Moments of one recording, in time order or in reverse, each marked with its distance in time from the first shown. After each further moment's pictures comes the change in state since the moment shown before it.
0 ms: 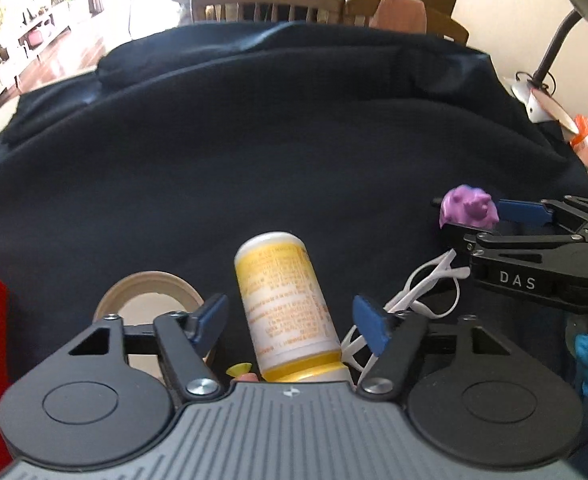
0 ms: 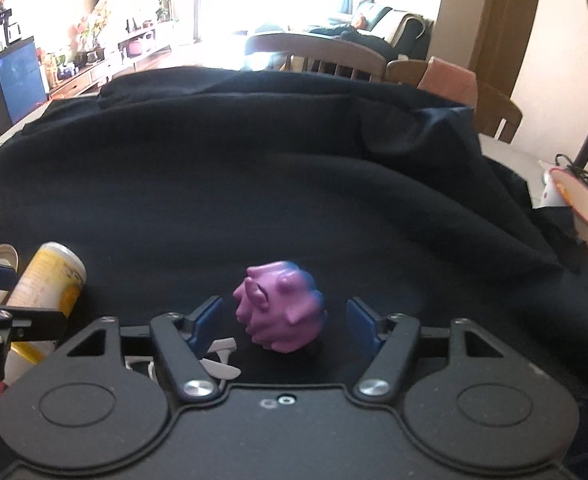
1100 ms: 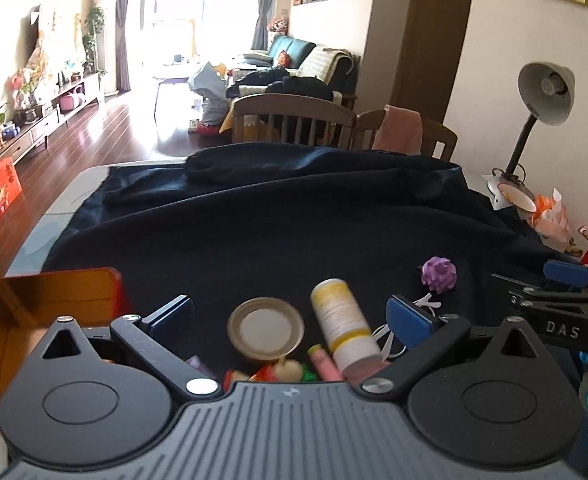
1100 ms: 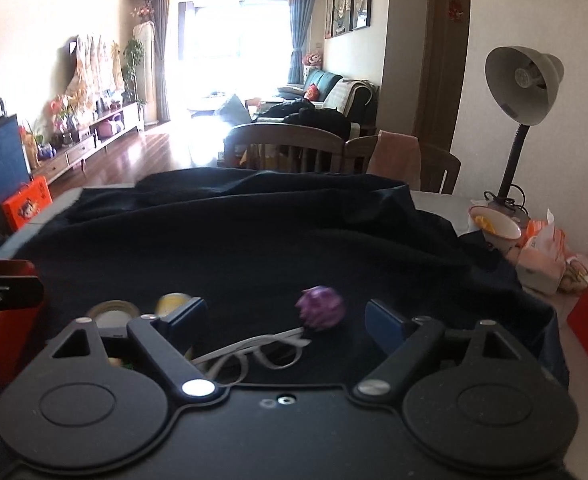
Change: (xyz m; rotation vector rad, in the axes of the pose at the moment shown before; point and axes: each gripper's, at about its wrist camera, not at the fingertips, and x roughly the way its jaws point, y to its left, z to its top) left arm -0.157 0.049 -0.056 -0.030 -0.332 0.016; right arm -0.140 0.064 -0.021 0.127 -0.231 -0.114
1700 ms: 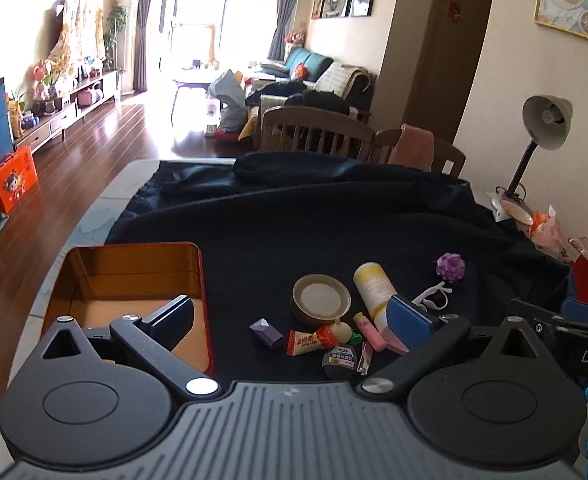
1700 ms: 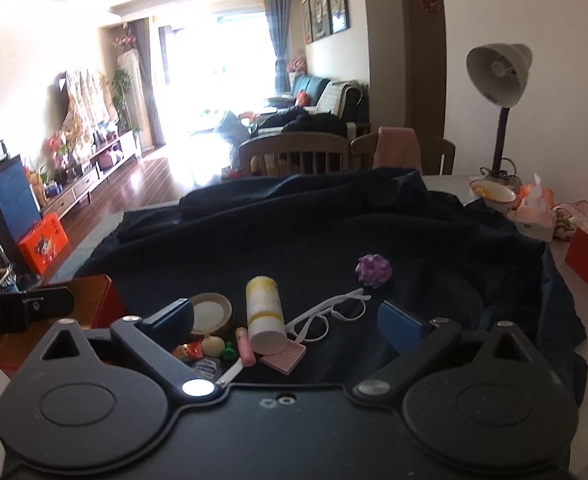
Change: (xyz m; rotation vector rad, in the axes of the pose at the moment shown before) left arm -0.082 0.070 -0.033 -0.069 -0.029 0.002; right arm -0.089 0.077 -0.024 0.143 -0.017 0.025
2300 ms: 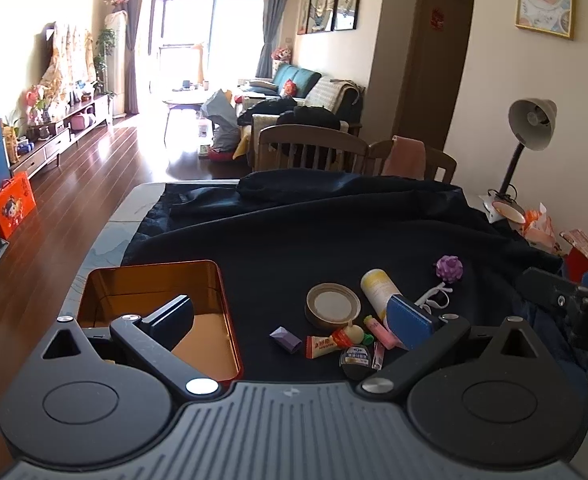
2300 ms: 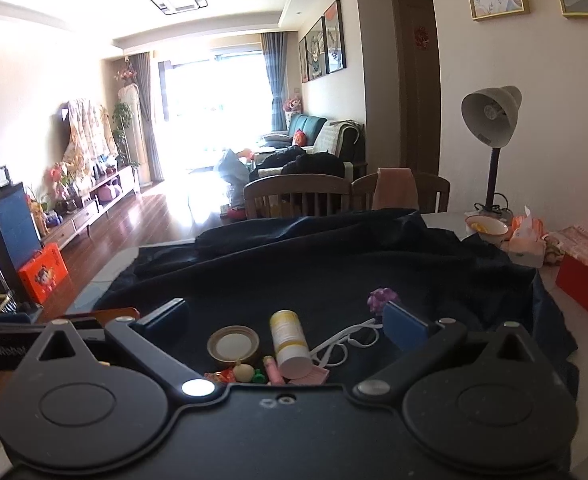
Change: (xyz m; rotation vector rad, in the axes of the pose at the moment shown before) left arm -0.034 0.022 -0.002 0.048 -0.065 -0.016; right arm -0.047 0.045 0.000 0.011 -0.131 -0.055
